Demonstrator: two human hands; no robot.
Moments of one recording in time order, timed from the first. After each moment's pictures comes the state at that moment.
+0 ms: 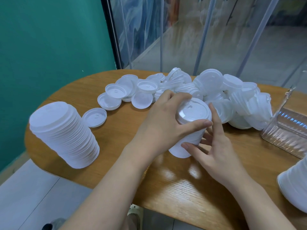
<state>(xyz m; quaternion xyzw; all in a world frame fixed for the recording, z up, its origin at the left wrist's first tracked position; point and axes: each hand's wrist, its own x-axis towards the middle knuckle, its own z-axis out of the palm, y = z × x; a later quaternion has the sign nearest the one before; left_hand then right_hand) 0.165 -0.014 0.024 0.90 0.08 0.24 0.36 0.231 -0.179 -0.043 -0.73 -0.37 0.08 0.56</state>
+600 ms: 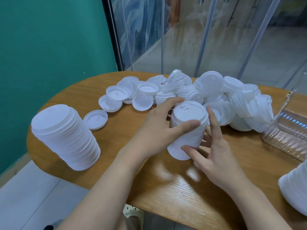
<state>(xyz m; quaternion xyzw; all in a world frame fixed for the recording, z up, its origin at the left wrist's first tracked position) 0.165 0.003 0.007 0.86 0.07 0.19 0.48 0.229 -0.176 -0.043 -0.73 -0.38 0.08 0.56</state>
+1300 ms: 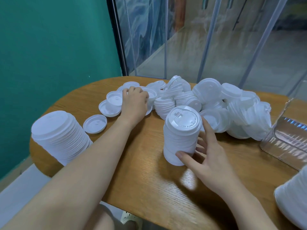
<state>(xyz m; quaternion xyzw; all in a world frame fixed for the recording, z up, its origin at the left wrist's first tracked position) 0.261 0.127 -0.031 0.94 0.22 0.25 0.00 0.239 -0.179 -0.040 -0.74 -0.35 0.11 0.56</state>
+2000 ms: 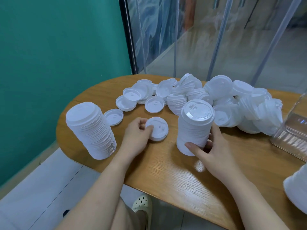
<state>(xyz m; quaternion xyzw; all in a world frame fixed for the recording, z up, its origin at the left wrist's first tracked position) 0.126 0.055 -0.045 0.76 0.36 0.22 0.50 0.230 -0.171 -0.050 -0.77 -0.33 0.10 0.55</state>
